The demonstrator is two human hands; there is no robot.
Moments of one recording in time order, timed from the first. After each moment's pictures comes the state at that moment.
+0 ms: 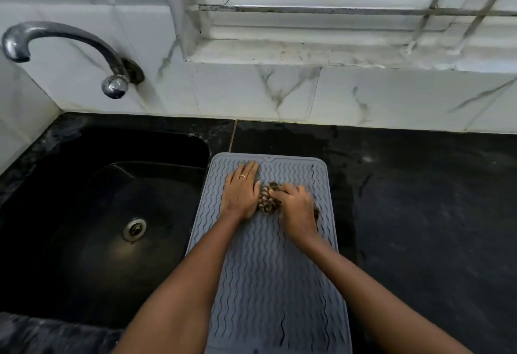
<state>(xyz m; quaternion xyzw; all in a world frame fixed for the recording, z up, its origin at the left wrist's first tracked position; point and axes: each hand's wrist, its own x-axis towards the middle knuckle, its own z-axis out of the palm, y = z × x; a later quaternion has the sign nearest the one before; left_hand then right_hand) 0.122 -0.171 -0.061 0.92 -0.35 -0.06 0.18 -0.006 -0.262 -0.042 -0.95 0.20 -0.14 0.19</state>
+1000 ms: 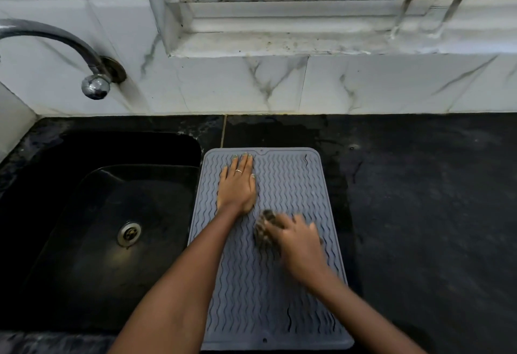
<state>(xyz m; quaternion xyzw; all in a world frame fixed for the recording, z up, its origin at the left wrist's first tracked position) 0.124 -0.169 -0.068 0.91 -0.36 -0.06 0.17 -0.071 -0.204 -0.023 -0.98 0.17 -0.01 0.13</state>
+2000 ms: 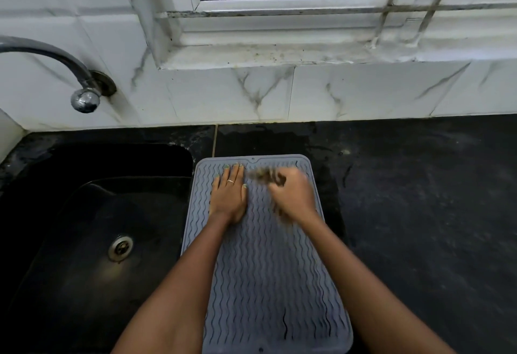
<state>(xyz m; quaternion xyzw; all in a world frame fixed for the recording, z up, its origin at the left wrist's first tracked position) 0.125 -0.167 -0.064 0.91 -0.38 -0.08 0.13 0.000 -0.268 0.012 -0.86 0.35 -0.14 0.36</state>
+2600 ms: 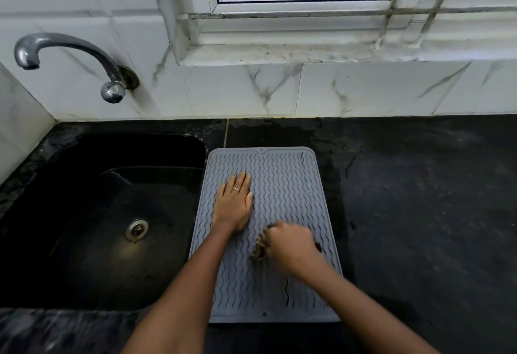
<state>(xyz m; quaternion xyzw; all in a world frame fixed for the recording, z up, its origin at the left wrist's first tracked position) 0.082 -0.122 -0.063 0.91 -0.38 -0.08 0.12 -0.079 -0.177 0.017 -0.97 0.19 0.13 0.12</state>
